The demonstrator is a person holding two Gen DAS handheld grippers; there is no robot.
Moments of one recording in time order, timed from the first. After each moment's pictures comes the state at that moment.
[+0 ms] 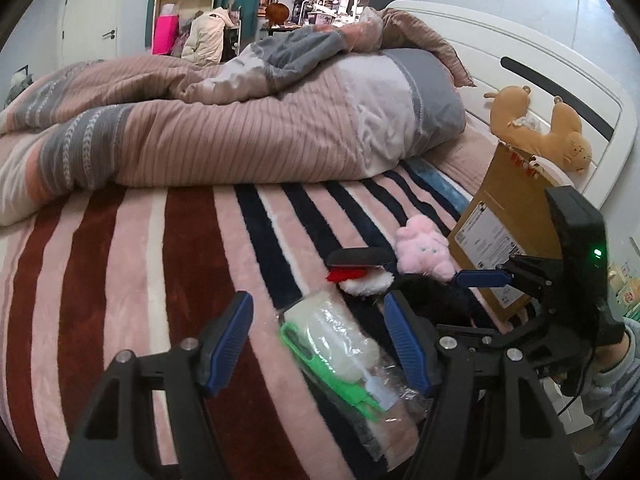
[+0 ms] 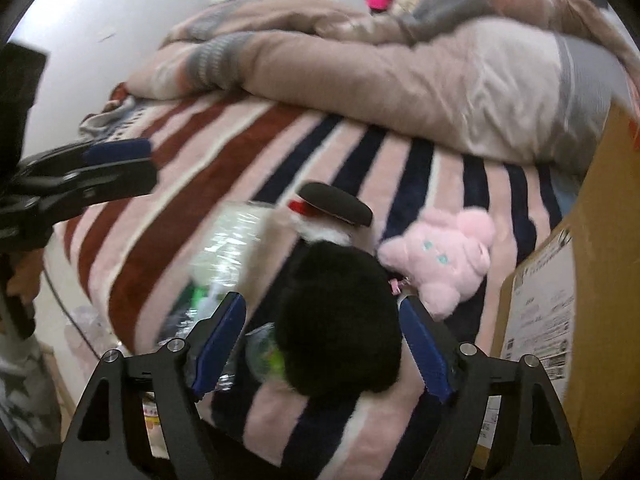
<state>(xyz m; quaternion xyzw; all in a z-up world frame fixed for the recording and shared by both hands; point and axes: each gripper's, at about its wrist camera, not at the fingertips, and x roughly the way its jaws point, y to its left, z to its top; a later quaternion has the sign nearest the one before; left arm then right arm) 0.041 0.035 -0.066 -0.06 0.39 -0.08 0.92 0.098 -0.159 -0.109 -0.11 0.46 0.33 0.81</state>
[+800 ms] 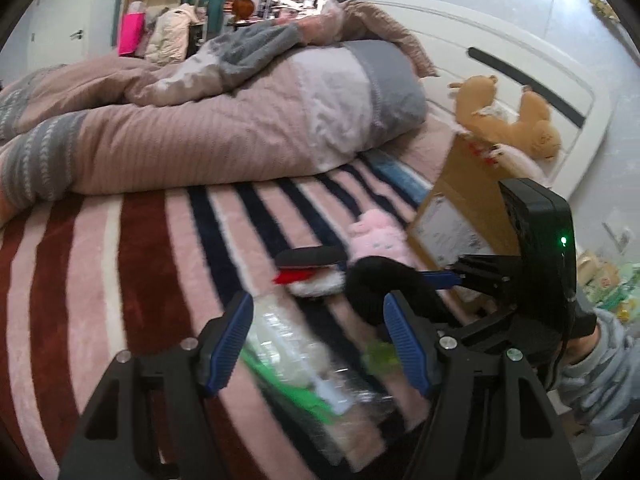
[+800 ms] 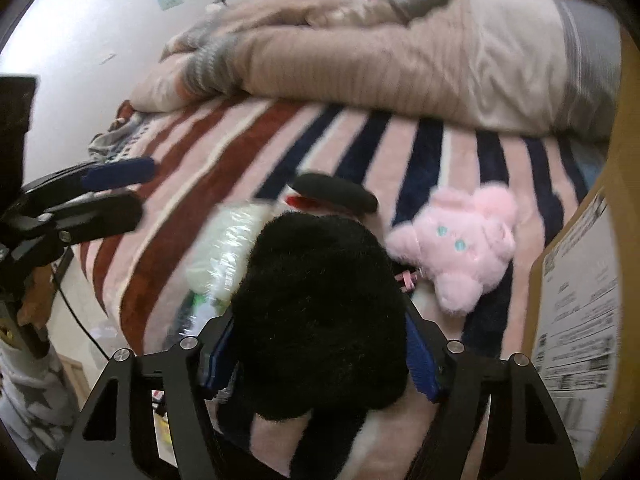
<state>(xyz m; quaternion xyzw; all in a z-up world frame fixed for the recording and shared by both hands) 0.048 0.005 -0.055 -0.06 0.39 -0.16 0.90 0.099 -0.164 -0.105 -0.06 0.45 0.37 0.81</state>
